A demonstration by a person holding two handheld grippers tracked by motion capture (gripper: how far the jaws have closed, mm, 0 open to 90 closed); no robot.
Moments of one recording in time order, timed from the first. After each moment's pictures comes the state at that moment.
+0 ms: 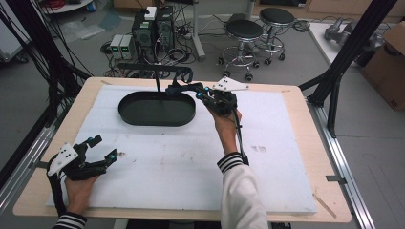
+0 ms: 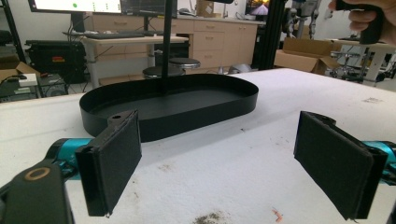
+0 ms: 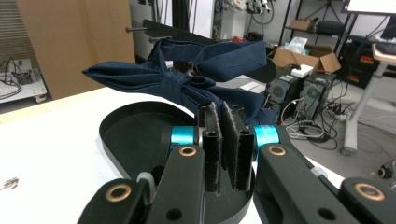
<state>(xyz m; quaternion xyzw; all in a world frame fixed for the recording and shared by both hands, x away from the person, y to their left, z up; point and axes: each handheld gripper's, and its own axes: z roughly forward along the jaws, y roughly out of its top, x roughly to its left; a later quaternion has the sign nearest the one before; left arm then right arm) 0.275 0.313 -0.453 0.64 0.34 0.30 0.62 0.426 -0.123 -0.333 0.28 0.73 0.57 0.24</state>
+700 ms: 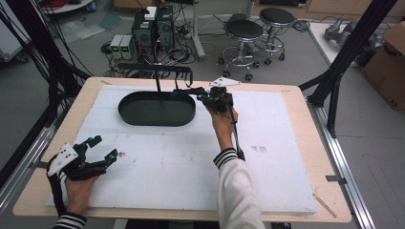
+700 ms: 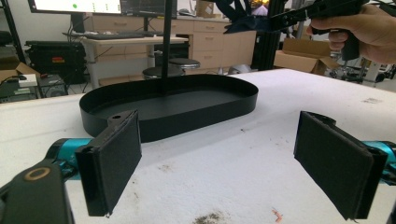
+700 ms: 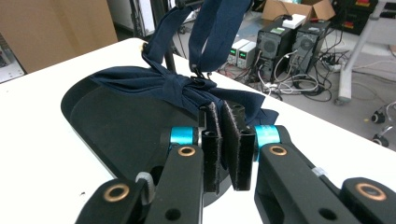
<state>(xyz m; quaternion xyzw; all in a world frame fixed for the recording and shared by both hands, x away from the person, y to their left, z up) 0.274 0.313 -0.453 0.64 0.34 0.30 0.62 0.458 -0.117 -0.359 0.35 0.76 0.51 0.21</state>
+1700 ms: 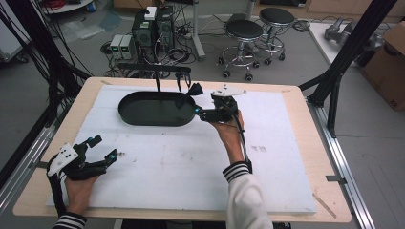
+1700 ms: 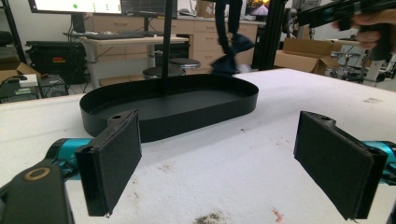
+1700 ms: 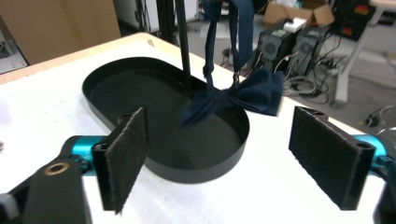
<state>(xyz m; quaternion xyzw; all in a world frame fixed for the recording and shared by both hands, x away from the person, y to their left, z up) 0.274 0.312 -0.453 0.64 0.34 0.30 0.63 0.411 -0.134 -0.352 0.33 0.76 0.51 0.23</state>
